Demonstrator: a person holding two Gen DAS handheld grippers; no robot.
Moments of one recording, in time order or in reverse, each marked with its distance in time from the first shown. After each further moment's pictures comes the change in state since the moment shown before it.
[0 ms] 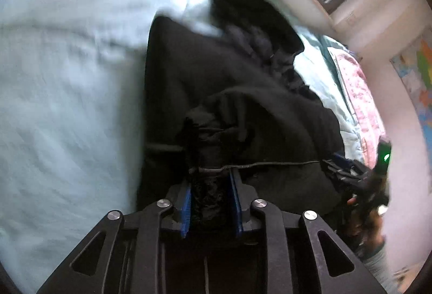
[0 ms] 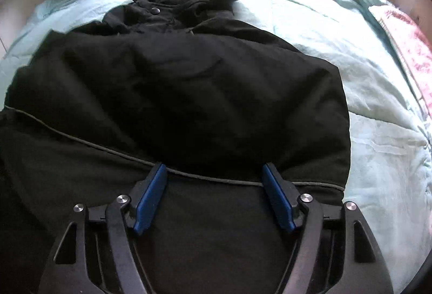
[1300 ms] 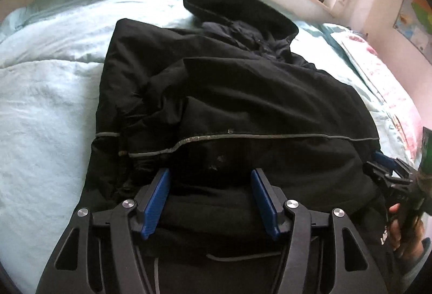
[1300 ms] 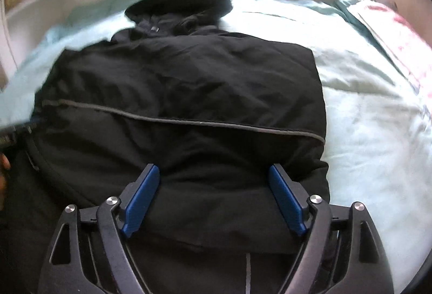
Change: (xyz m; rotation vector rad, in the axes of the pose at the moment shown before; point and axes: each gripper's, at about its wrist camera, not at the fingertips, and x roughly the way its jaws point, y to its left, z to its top) left arm 0.055 -0.051 -0.052 0.144 -0.144 0.156; right arm -0.021 -0.022 -0.074 0.078 -0.213 0.020
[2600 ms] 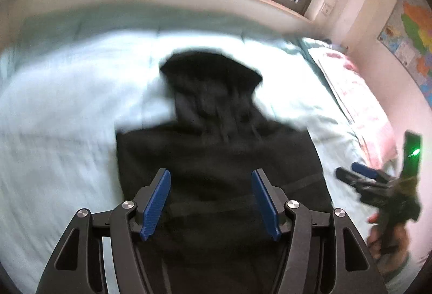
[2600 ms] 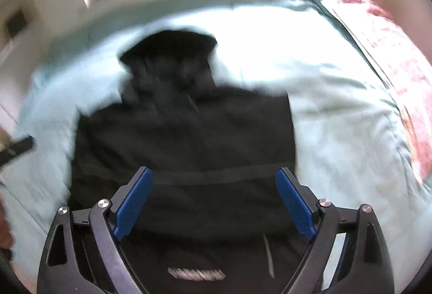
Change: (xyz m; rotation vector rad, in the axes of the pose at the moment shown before) left arm -0.122 -0.037 0.179 0.065 0.052 -0.044; right arm -0.091 0.019 0.146 0.202 0.099 -0.018
